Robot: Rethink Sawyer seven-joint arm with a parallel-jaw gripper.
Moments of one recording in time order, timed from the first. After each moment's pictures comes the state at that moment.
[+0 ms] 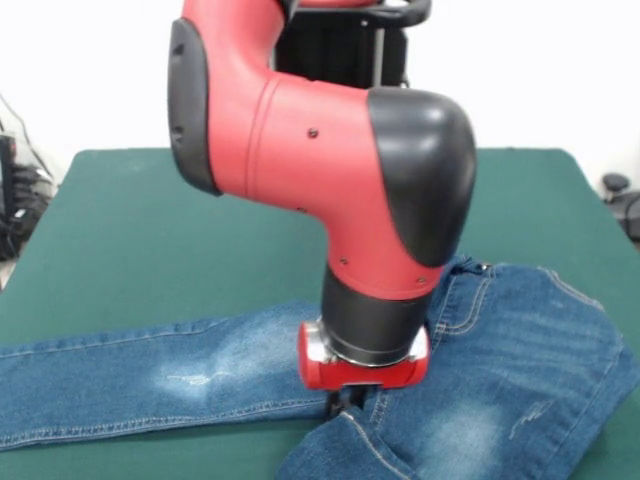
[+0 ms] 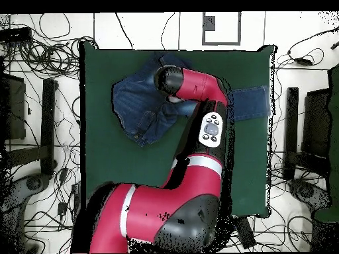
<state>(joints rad) -0.04 -0.04 -0.27 0.83 0.21 0.78 1.41</state>
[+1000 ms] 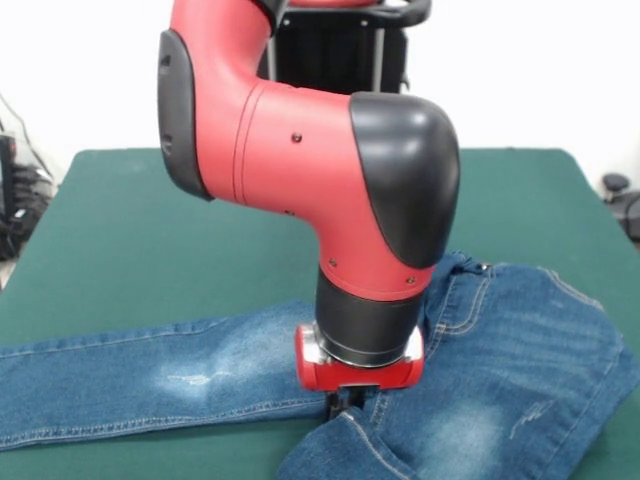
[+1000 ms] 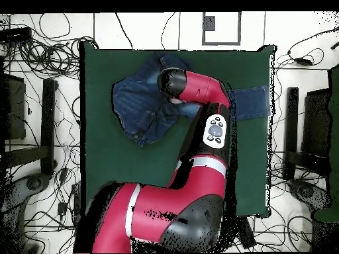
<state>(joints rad) -0.05 -0.05 -0.25 0.85 0.21 0.76 1.41</state>
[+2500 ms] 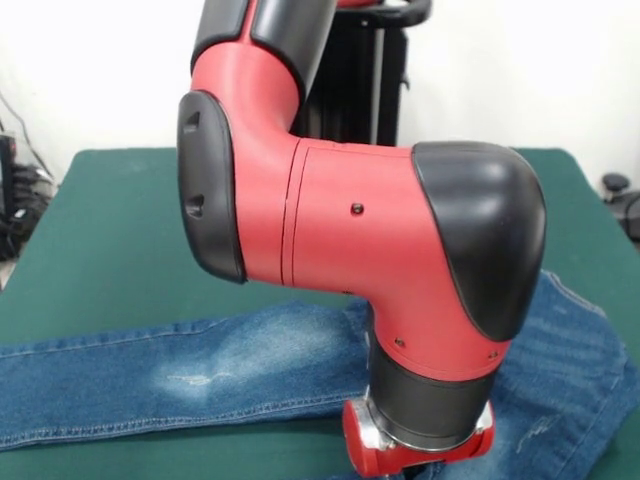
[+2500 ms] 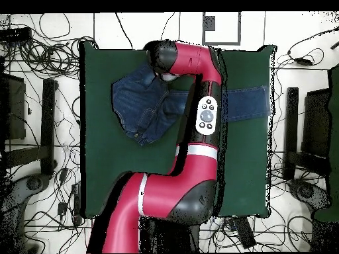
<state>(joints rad) -0.08 0.24 -0.26 0.19 0.22 1.12 1.41</state>
